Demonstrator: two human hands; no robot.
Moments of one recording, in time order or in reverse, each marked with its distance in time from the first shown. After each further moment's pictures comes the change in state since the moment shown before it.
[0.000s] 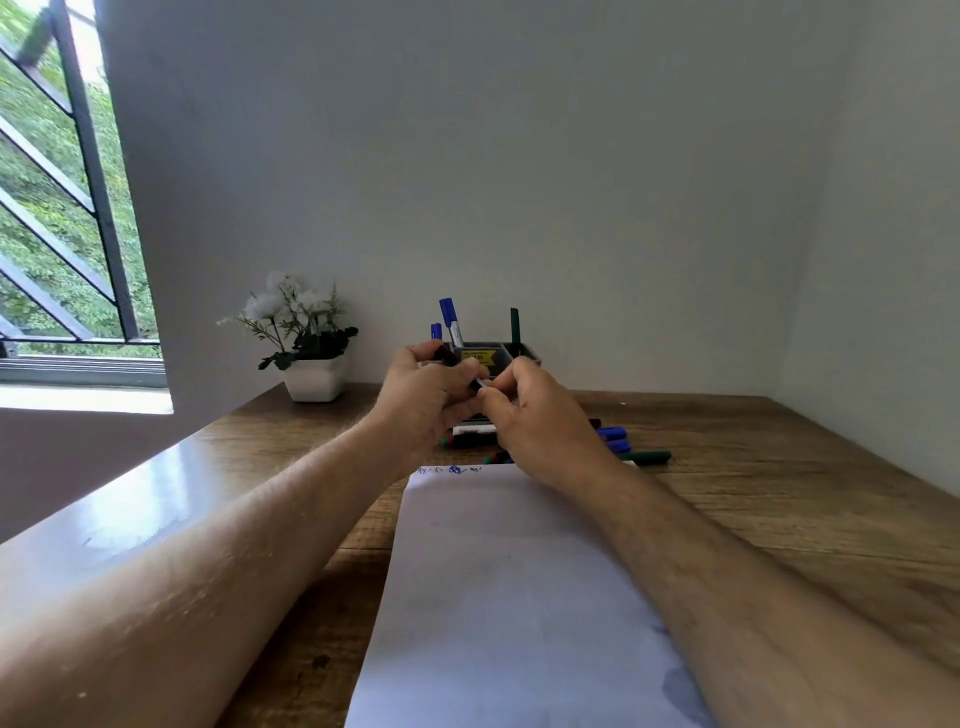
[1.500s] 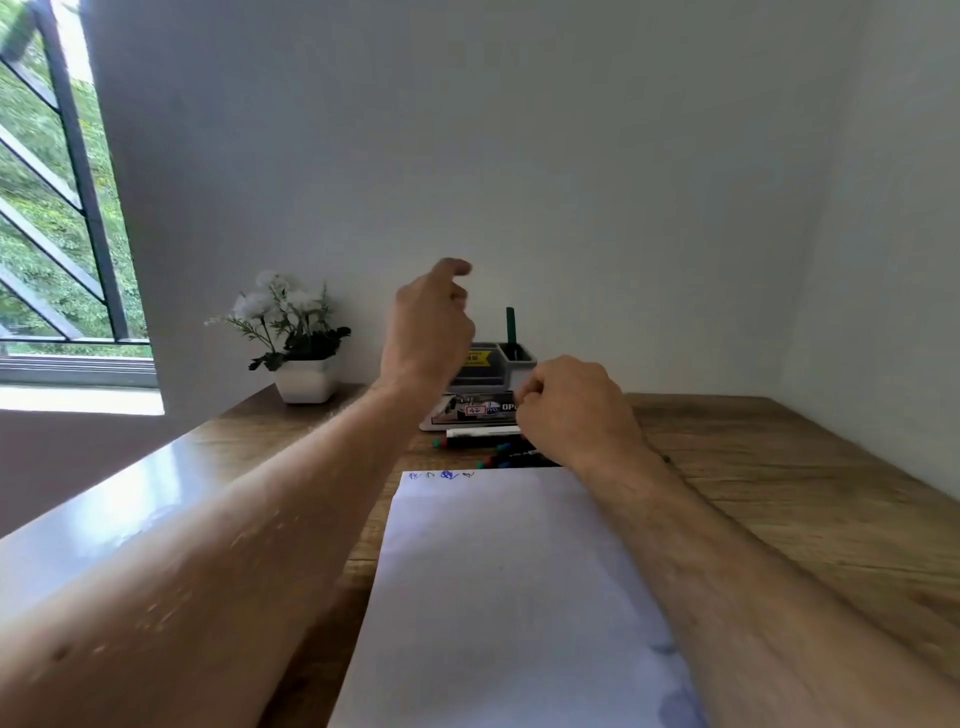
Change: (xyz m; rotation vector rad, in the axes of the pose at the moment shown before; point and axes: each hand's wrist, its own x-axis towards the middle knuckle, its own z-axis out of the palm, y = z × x) left_hand 0.050 0.026 0.032 1.028 0.212 0.688; right_hand 0.006 -0.001 -0.027 -0.420 0.077 0.142
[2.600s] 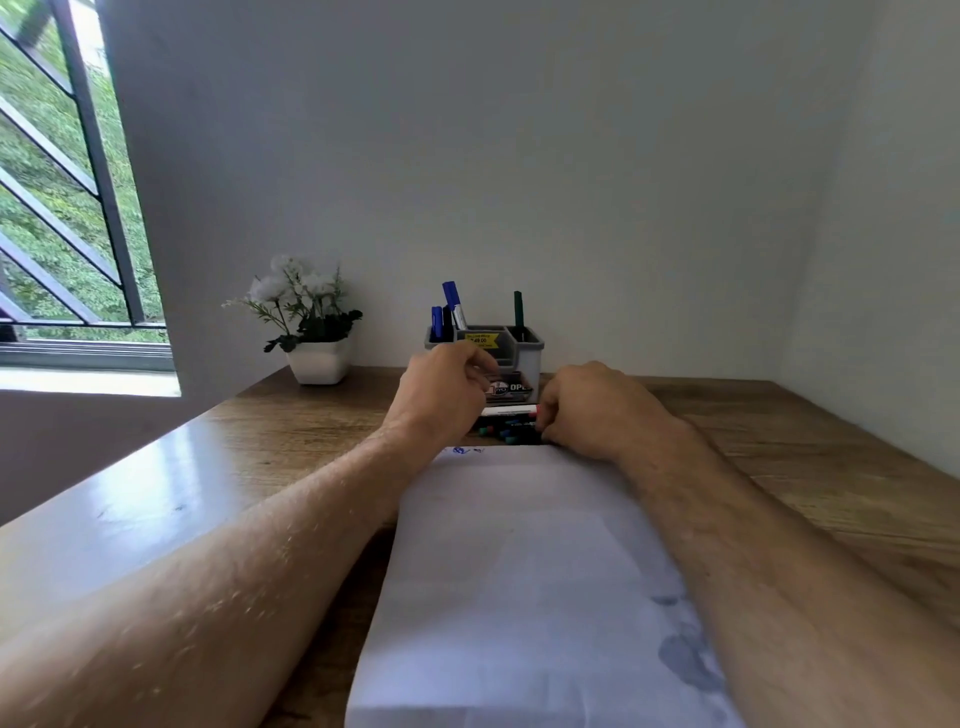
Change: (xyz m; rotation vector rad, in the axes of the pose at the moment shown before) left_hand -0.070 -0.014 -0.010 0.027 -0.327 -0.082; right_hand 0.002 0.019 -0.001 -0.373 -0.184 -0.116
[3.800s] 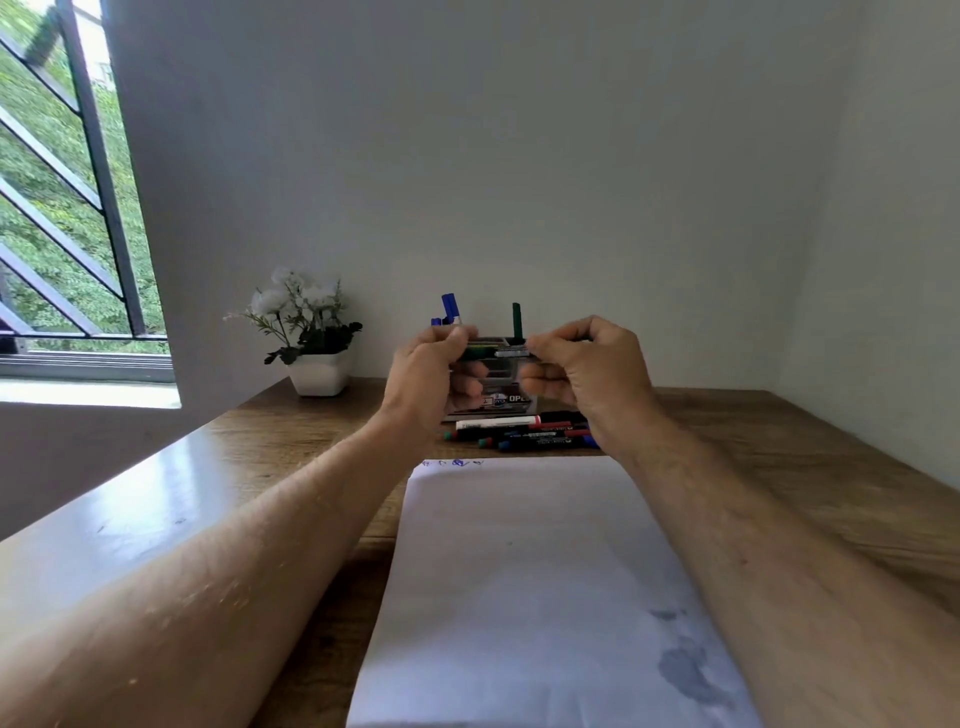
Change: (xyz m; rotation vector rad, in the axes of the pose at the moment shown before) left_hand 0.002 0.015 -0.018 -0.977 0.030 -0.305; right_hand 0.001 -0.012 -0.018 1.501 0.281 0.167
